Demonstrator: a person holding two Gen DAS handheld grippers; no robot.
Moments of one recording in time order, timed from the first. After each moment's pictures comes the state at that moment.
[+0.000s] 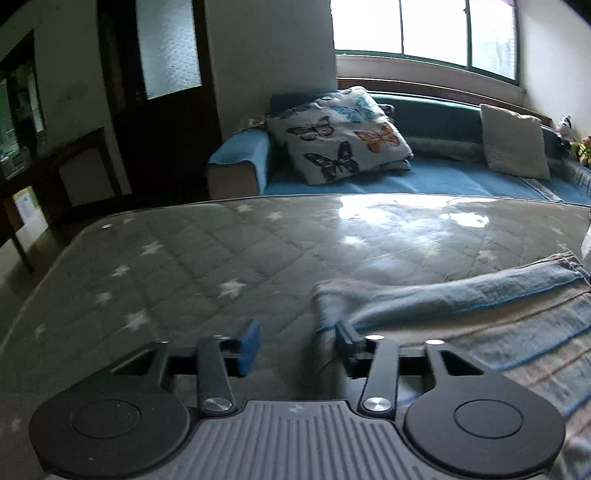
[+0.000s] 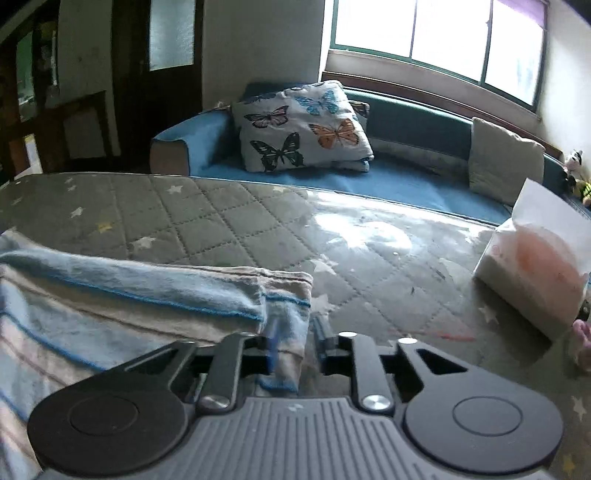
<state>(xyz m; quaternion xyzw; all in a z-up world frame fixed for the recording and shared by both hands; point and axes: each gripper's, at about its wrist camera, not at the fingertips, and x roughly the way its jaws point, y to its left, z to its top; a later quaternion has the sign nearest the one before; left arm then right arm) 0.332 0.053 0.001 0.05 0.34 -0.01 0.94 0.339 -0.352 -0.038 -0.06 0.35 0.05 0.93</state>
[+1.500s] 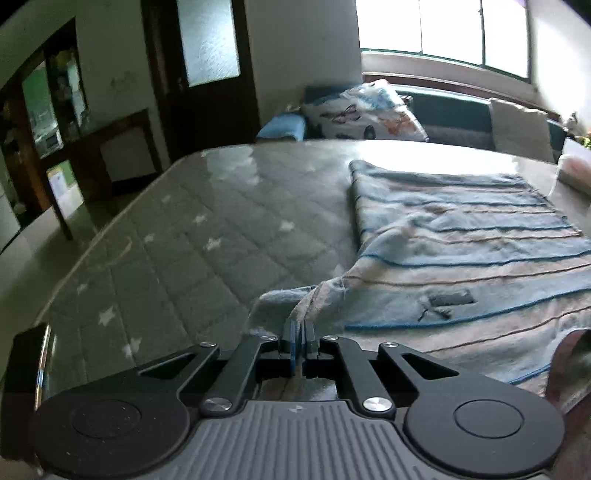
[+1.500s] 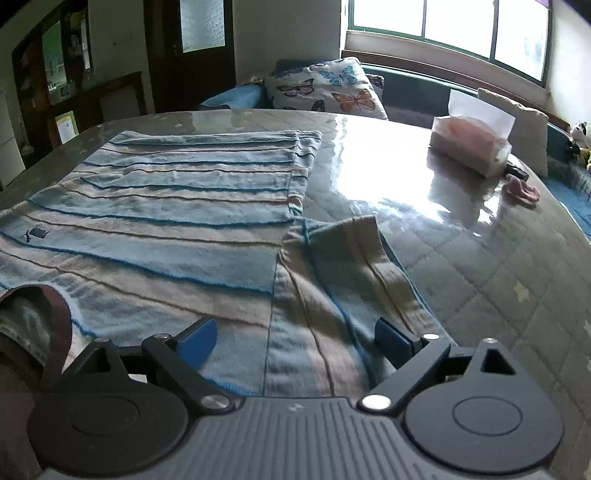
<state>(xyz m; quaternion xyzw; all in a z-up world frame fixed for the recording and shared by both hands) 0.078 0.107 0.003 0.04 0.35 0.03 0.93 0.078 -0.375 -0.041 -0.03 0.39 0.09 0.92</state>
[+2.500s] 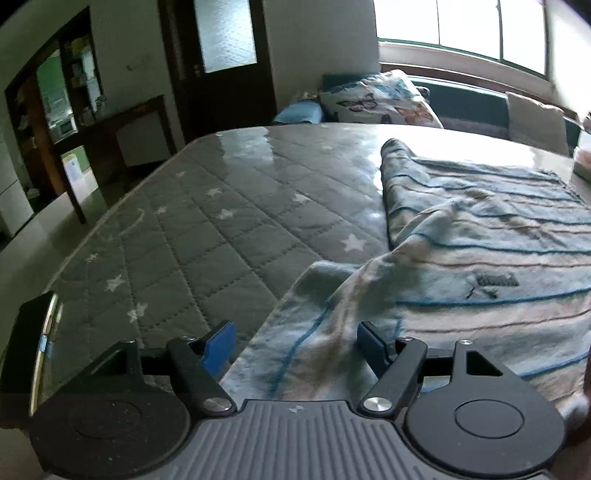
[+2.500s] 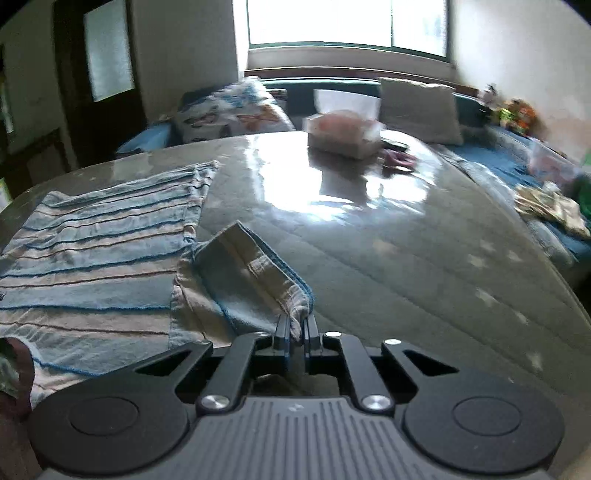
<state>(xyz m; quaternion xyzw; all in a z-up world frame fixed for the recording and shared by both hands) 0.073 0.107 -0.018 0.04 0.36 0.05 0.93 0.028 -0.453 -0.029 0.04 0.37 -0.06 0.93</state>
